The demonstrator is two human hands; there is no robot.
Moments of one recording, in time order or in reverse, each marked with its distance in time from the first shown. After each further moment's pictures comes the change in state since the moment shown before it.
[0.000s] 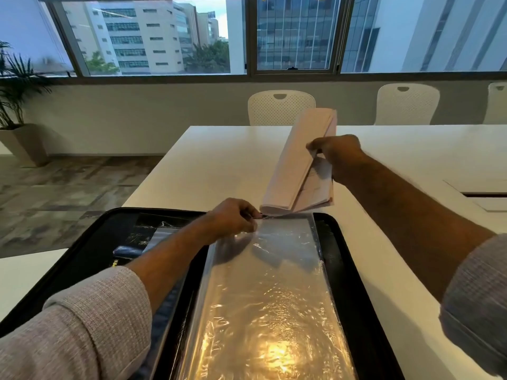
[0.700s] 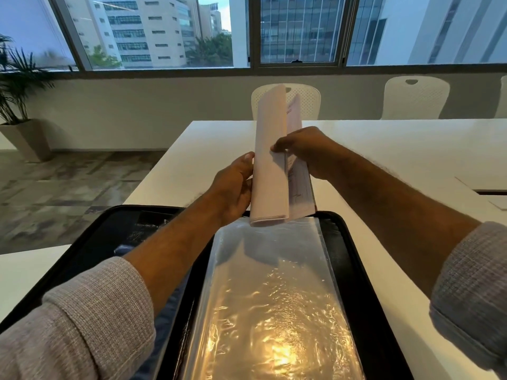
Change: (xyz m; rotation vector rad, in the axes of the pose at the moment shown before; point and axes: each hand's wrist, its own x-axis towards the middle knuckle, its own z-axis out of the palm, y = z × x) left_hand 0.003 0.049 -0.011 -0.959 0.109 0.053; right_hand -0.005 0.002 0.051 -0.248 -0.362 -0.191
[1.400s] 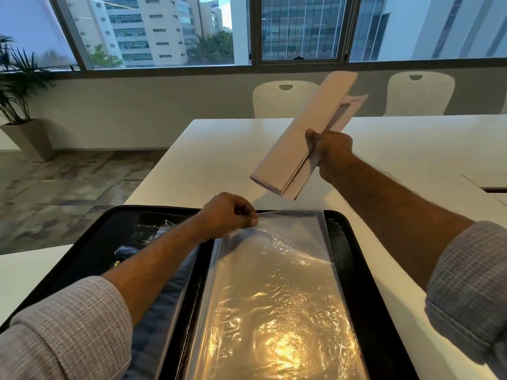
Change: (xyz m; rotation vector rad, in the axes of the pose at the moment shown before) left_hand -0.007 -0.028 -0.053 1.095 -0.097 0.097; right_hand 0.023 0.027 -0.018 0.501 0.396 0.066
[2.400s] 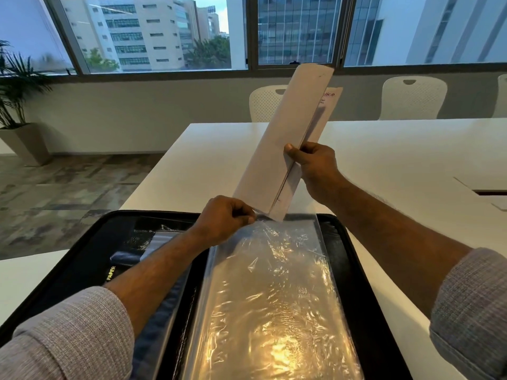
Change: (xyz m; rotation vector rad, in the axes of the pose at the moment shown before) left_hand 0.001 -0.004 0.011 0.012 0.164 0.119; right_hand -0.028 0.022 -0.003 -0.097 -0.265 -0.188
